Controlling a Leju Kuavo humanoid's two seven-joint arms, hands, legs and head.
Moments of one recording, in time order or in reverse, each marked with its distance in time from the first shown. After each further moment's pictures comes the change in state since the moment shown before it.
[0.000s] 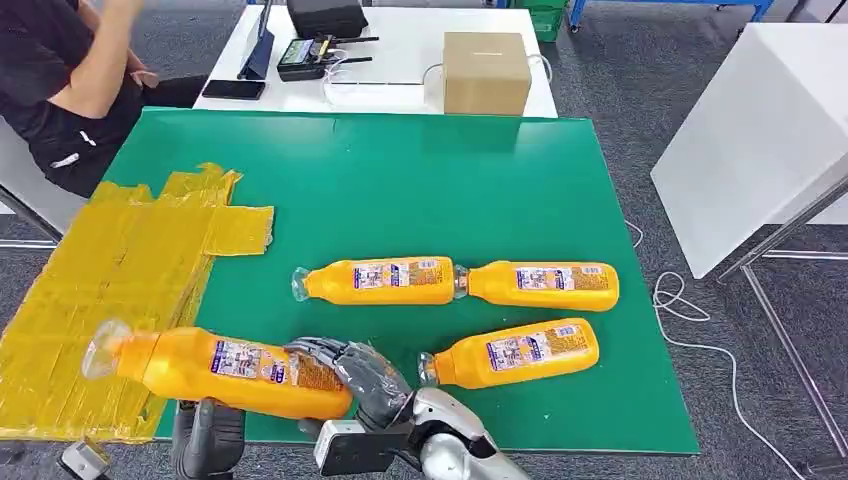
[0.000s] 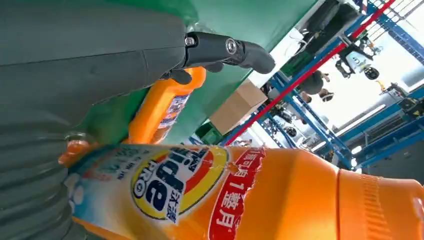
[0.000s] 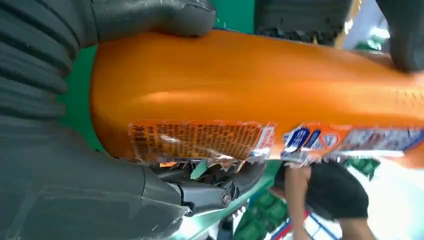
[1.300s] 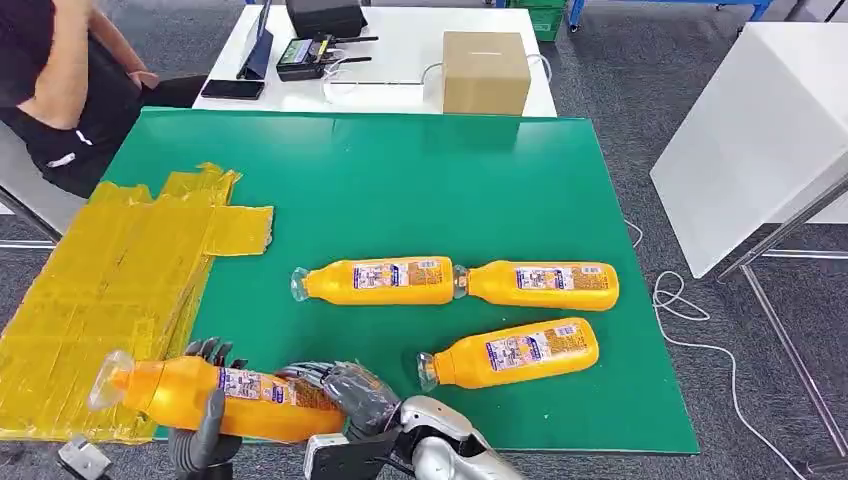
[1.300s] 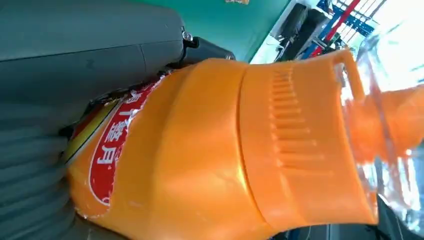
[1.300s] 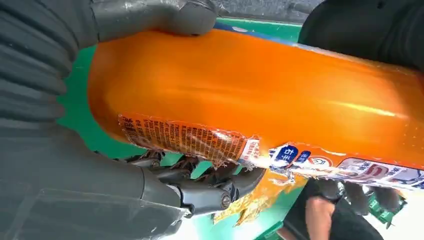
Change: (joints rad) left arm -0.028 -0.004 -0.004 -0.001 -0.173 0.035 -0.132; right arm -0.044 0.019 0.065 0.148 -0.002 0.007 -0.013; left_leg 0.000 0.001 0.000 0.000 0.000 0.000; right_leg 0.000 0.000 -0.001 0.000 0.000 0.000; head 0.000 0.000
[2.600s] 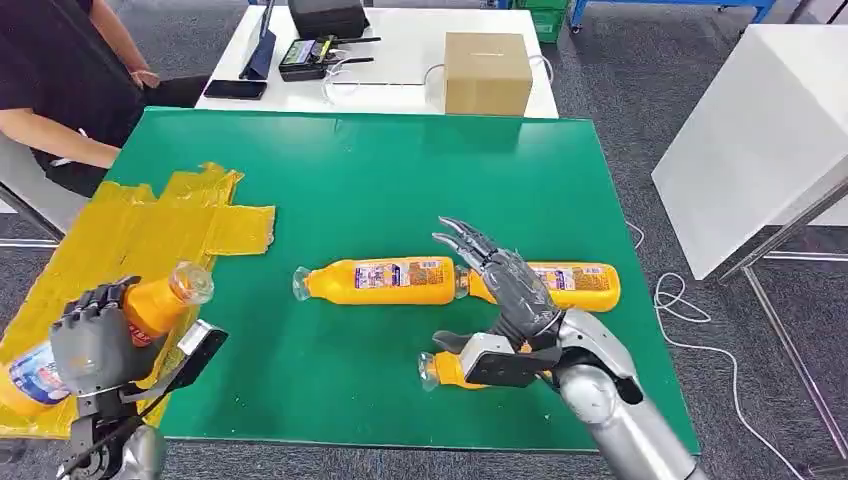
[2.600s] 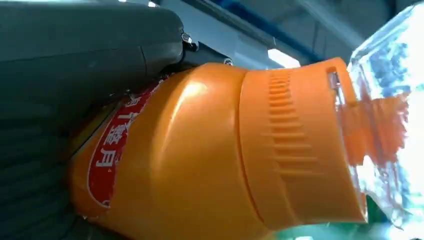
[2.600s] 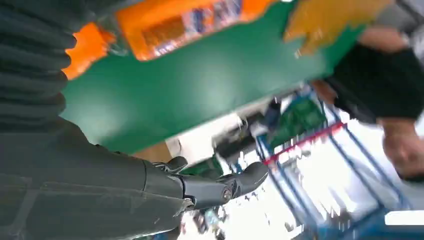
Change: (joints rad) left arm -0.333 0.268 0.182 0.167 -1.899 1.062 0.298; right arm -0.001 -0.403 -0.401 -0.601 0.022 0.077 0.101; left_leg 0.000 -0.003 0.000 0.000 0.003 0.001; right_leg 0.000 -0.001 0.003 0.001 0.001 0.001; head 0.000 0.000
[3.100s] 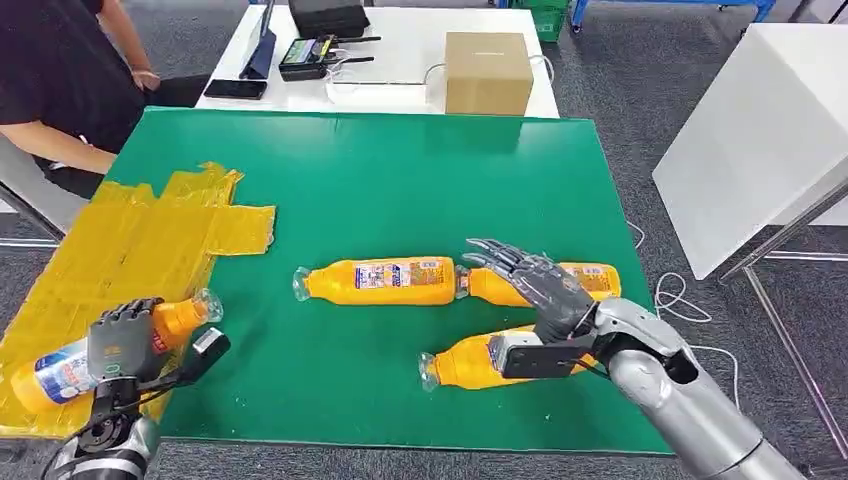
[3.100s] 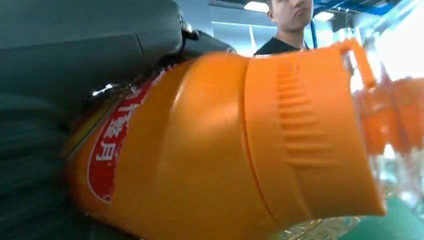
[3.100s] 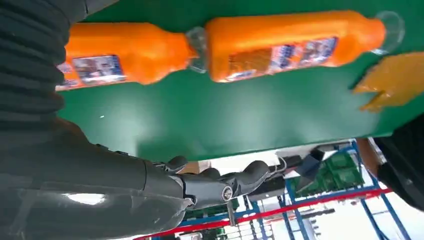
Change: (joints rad) left arm -0.205 0.189 -0.043 0.588 -0.092 0.015 0.101; right arm -0.090 -0.251 0.117 0.025 -0.054 0.077 0.054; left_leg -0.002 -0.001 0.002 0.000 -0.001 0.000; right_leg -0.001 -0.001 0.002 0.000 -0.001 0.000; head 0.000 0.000
